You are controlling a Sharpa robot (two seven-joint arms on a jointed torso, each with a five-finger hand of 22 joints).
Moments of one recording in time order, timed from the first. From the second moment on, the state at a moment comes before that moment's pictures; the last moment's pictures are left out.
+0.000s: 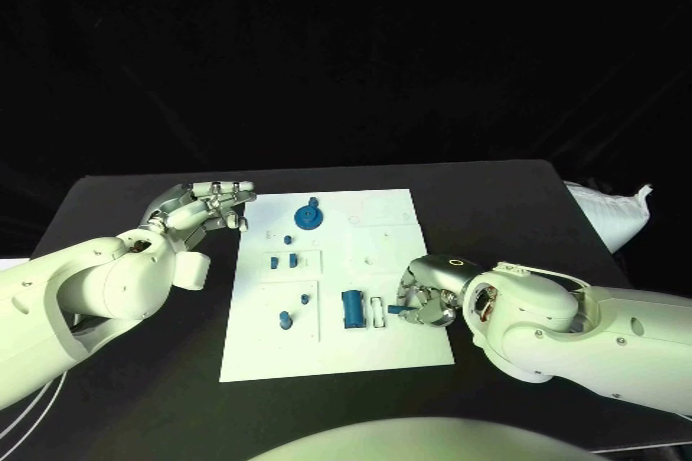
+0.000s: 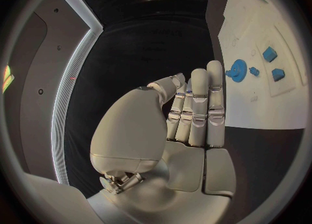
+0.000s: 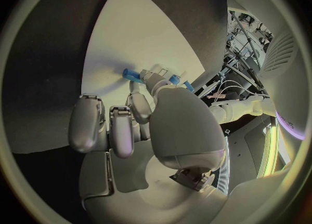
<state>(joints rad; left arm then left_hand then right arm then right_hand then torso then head) 1.16 -0.86 -0.03 1.52 -0.01 -0.28 0.26 1.38 -0.10 0.50 -0.04 0.13 0.98 0.20 0.15 0.08 1.04 0.13 0.23 0.08 1.20 0.03 0.94 0.52 0.17 1.17 0.12 0.54 0.90 0.81 -1.13 0.11 2.01 -1.63 -0.21 -0.58 1.32 -0.08 0.31 0.09 0.30 1.10 0.07 0.15 0.37 1.39 -0.01 1.12 1.28 1.47 -0.08 1.49 1.31 0.08 1.45 0.02 1.29 1.15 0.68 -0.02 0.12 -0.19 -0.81</state>
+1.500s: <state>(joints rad) 1.16 -0.86 -0.03 1.53 -0.02 -0.27 0.25 1.38 -0.10 0.50 -0.04 0.13 0.98 0.20 0.15 0.08 1.03 0.13 0.24 0.08 1.20 0.03 0.94 0.51 0.17 1.17 0.12 0.54 0.90 0.81 -1.06 0.11 1.98 -1.56 -0.24 -0.61 1.18 -0.08 0.30 0.16 0.33 1.13 0.06 0.17 0.40 1.41 -0.02 1.14 1.29 1.46 -0.08 1.49 1.31 0.08 1.46 0.02 1.31 1.18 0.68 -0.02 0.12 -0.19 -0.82</state>
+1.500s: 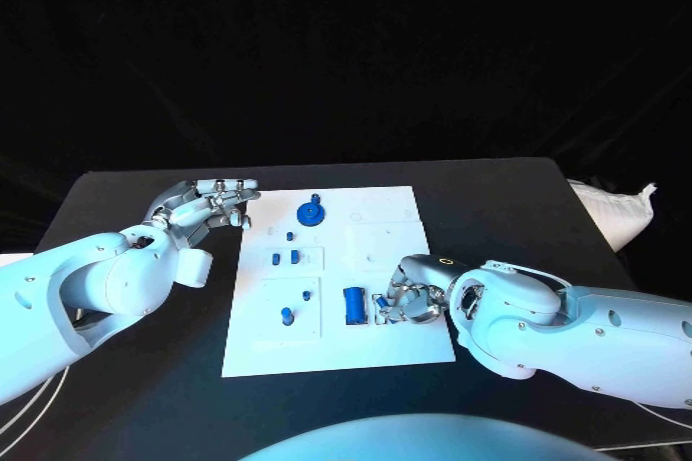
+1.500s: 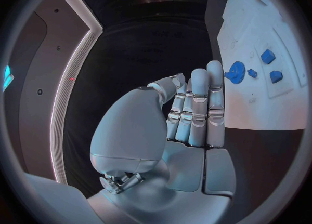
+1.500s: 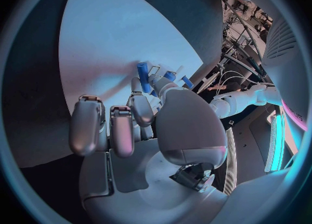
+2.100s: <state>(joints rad) 1.17 -0.87 -0.03 1.53 -0.03 -0.26 0.24 1.38 -0.10 0.50 -0.04 0.13 0.98 0.20 0.15 0.08 1.03 0.13 0.24 0.08 1.20 0.03 0.94 0.51 0.17 1.17 0.12 0.54 0.90 0.81 -1.05 0.11 1.98 -1.54 -0.28 -0.61 1.15 -0.08 0.29 0.18 0.34 1.13 0.06 0.17 0.40 1.42 -0.02 1.15 1.29 1.46 -0.08 1.50 1.31 0.08 1.46 0.02 1.31 1.18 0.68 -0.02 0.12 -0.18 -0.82</state>
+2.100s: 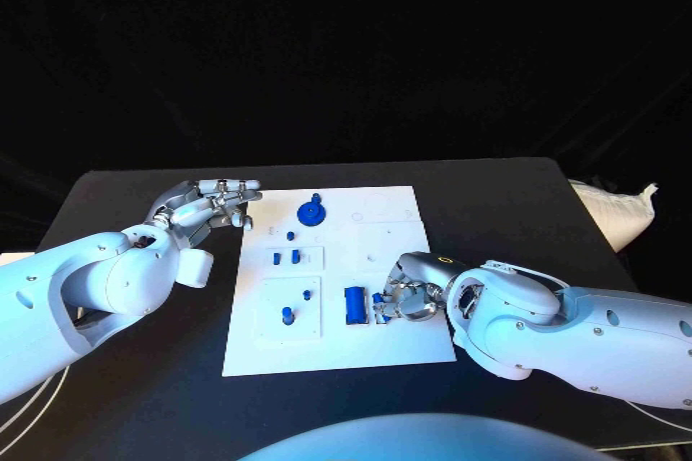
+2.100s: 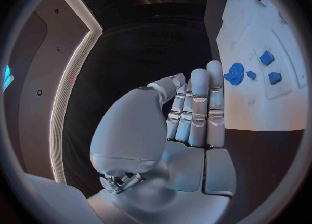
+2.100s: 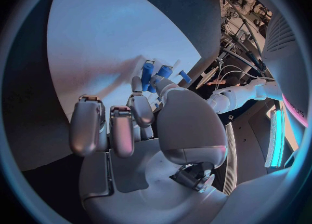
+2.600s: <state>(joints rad) 1.17 -0.87 -0.03 1.53 -0.04 -0.25 0.24 1.38 -0.10 0.50 -0.04 0.13 0.98 0.20 0.15 0.08 1.03 0.13 0.24 0.08 1.20 0.03 0.94 0.51 0.17 1.17 0.12 0.54 0.90 0.81 -1.04 0.11 1.96 -1.53 -0.22 -0.62 1.12 -0.07 0.27 0.20 0.37 1.15 0.05 0.19 0.42 1.42 -0.03 1.16 1.30 1.46 -0.09 1.50 1.31 0.08 1.46 0.01 1.32 1.19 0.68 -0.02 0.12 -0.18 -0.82</state>
